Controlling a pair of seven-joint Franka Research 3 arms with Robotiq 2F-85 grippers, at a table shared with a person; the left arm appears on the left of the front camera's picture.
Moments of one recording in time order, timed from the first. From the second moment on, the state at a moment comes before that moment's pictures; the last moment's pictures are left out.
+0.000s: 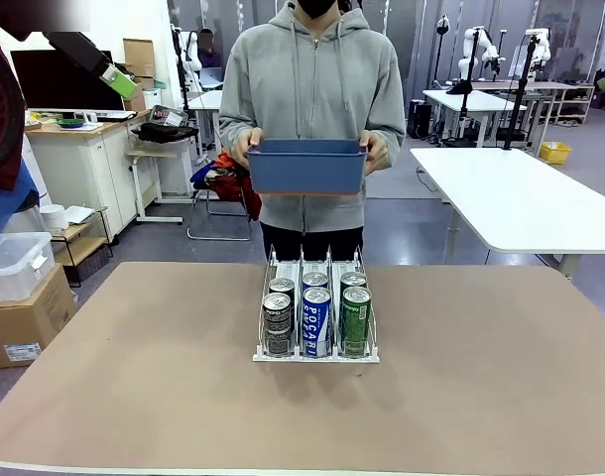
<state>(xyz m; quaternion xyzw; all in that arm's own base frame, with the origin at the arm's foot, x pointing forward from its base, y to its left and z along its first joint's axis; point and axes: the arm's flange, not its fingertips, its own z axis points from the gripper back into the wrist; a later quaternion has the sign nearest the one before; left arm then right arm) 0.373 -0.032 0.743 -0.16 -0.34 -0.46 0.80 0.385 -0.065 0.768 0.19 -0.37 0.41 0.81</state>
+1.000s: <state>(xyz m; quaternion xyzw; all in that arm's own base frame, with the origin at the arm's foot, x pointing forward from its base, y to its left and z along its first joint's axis) 0.373 -0.032 0.743 -0.16 -0.34 -0.46 0.80 0.385 -0.065 0.768 0.19 -0.37 0.41 0.81</state>
